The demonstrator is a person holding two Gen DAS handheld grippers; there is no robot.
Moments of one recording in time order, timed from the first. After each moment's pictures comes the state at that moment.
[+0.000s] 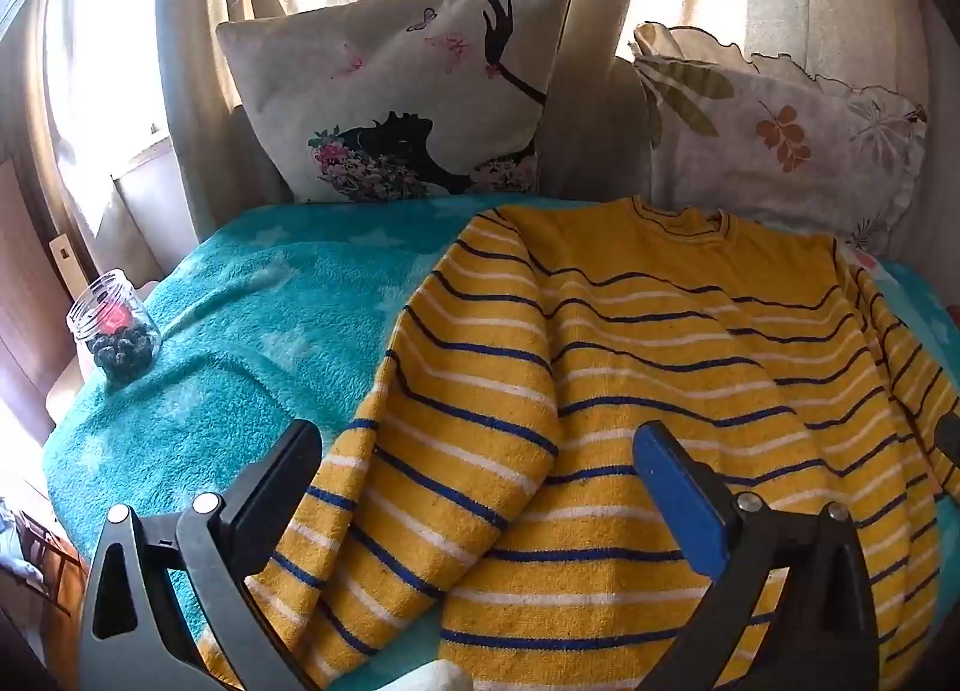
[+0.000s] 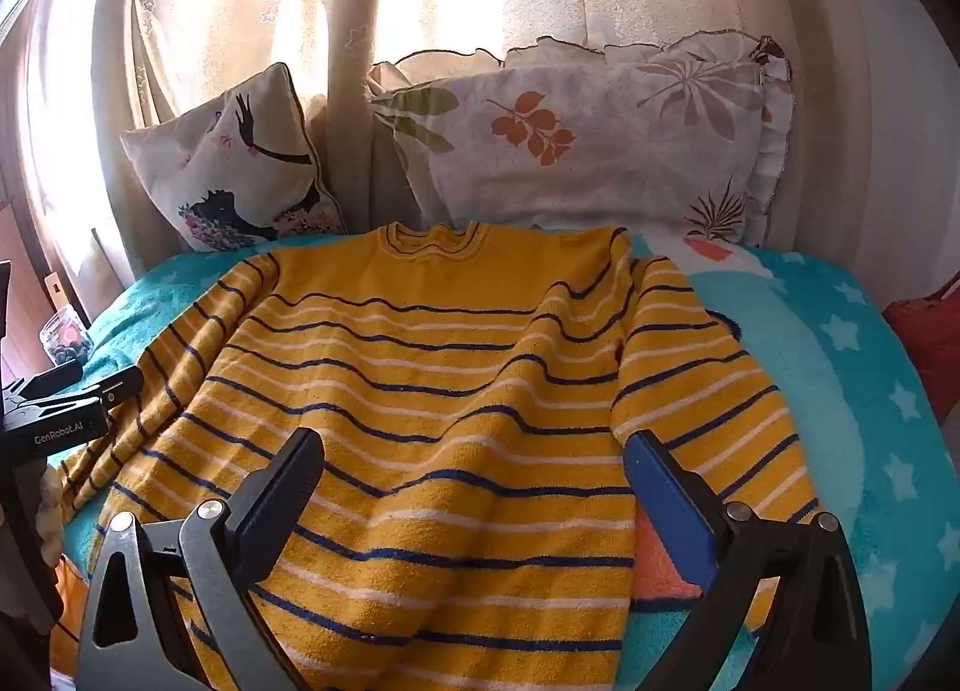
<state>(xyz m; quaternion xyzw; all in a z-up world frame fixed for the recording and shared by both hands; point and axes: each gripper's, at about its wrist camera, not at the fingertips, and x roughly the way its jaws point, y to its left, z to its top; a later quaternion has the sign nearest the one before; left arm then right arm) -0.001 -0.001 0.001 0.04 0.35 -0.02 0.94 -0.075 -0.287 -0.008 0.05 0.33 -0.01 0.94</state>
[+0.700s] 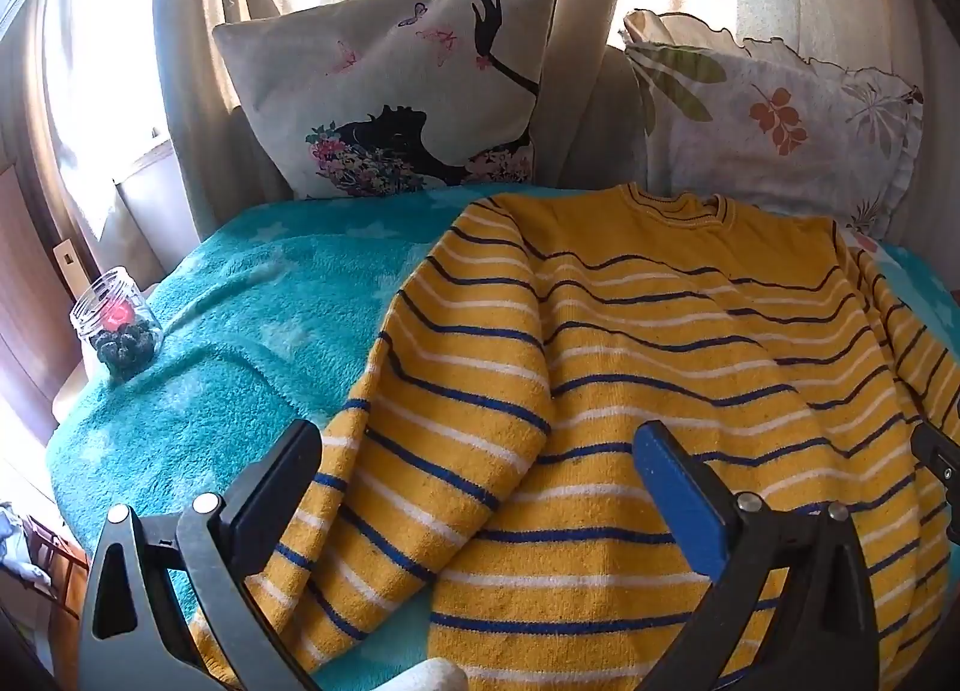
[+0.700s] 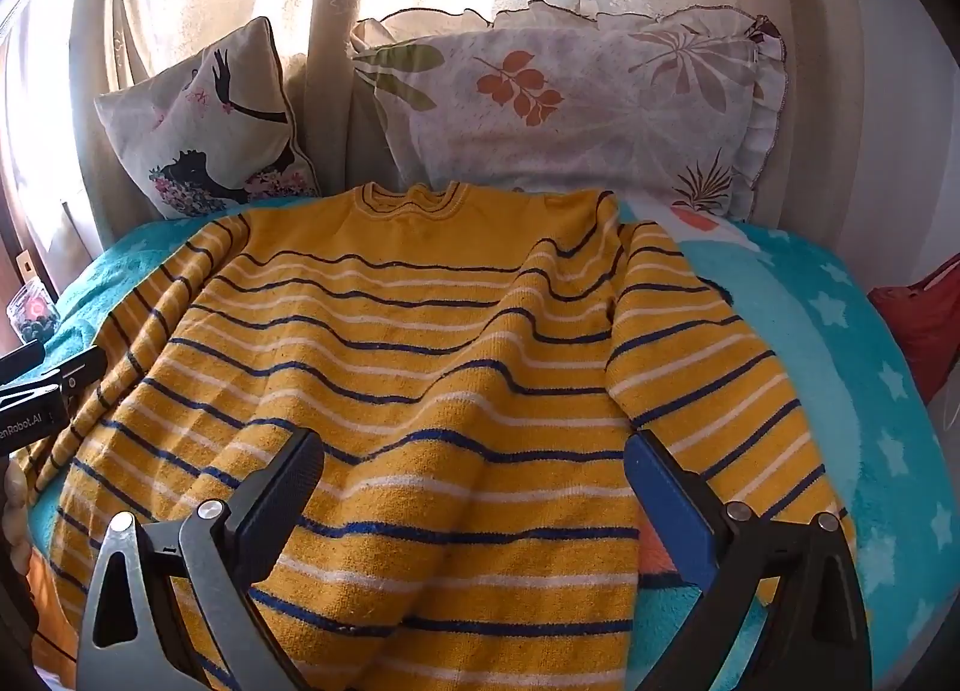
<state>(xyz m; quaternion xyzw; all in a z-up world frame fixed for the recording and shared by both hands) -0.008 -0.007 -0.012 0.05 0.35 -0.01 0.93 -0.071 -0.280 -0.031 0.02 0.35 -0.05 0.93</state>
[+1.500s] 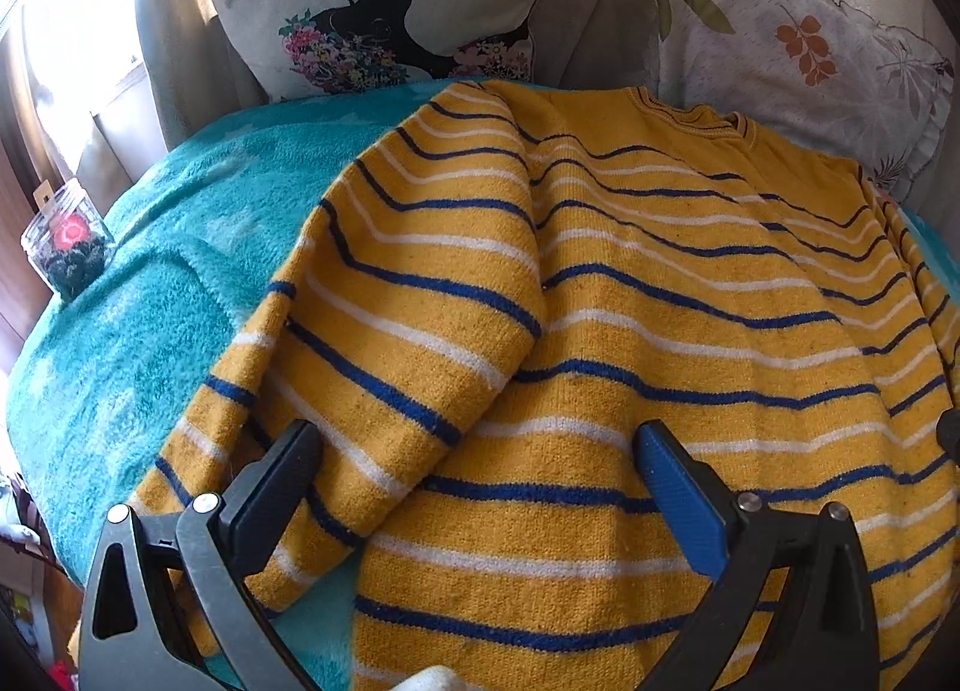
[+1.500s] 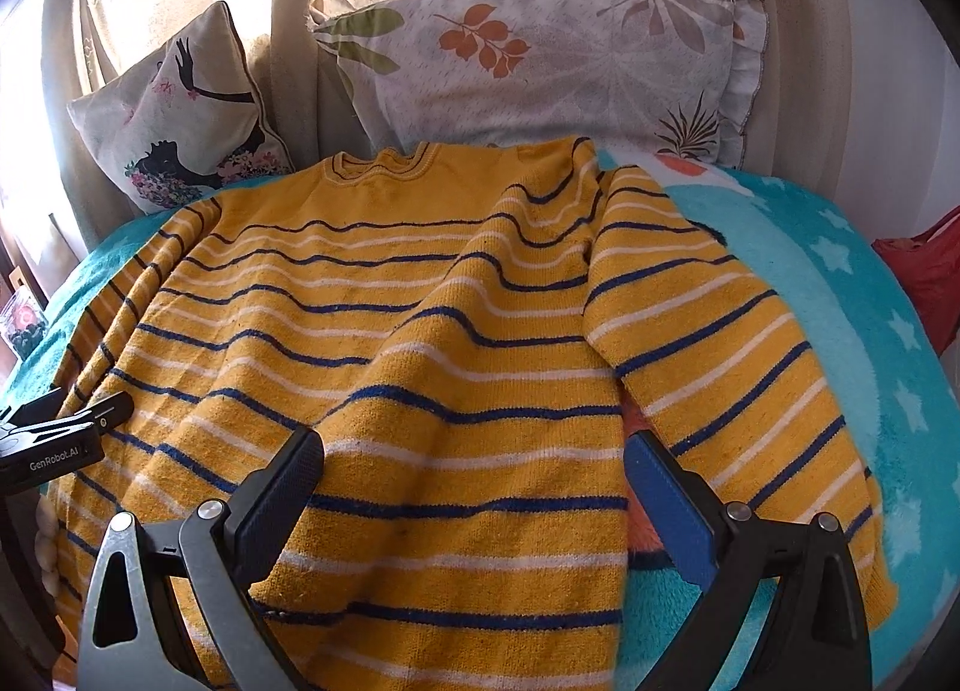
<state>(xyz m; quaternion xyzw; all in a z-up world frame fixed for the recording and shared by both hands) 0.008 -0.008 -0.067 0.01 0.44 -0.01 0.90 -0.067 -0.301 -0.057 0.06 0.38 -0.06 0.92</state>
